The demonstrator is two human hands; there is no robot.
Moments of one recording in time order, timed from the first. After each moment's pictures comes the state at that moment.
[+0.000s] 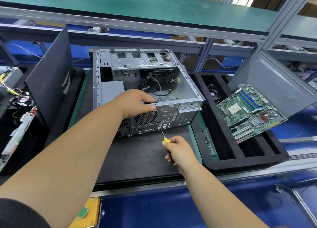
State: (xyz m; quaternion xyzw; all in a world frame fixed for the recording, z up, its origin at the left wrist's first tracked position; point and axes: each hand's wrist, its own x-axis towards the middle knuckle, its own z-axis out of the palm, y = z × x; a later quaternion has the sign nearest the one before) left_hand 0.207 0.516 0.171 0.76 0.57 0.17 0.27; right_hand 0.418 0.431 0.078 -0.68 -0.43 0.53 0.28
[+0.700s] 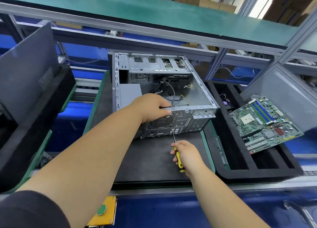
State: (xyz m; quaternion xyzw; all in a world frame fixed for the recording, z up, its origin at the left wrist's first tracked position) left_hand 0.179 0.508 0.168 0.80 0.56 0.12 0.18; right_hand 0.369 0.430 0.082 -0.68 -0.40 0.55 0.28
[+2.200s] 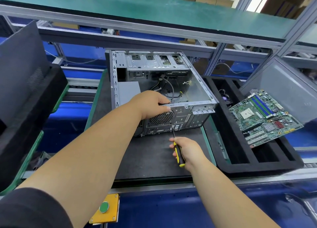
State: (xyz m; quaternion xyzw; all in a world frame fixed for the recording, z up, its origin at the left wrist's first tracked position) left_hand 0.180 0.506 0.170 0.78 0.57 0.14 0.21; right_hand 0.367 0.433 0.089 -0.66 -0.33 0.61 0.28
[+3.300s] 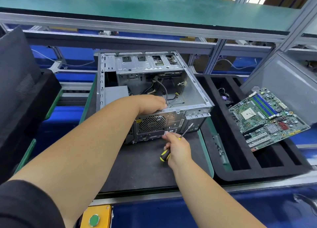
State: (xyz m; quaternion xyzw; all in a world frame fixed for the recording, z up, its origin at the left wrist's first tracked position) left_hand 0.214 0.541 0.193 0.72 0.59 0.01 0.36; right_hand 0.349 0.465 0.071 -0.60 -0.19 0.61 0.48
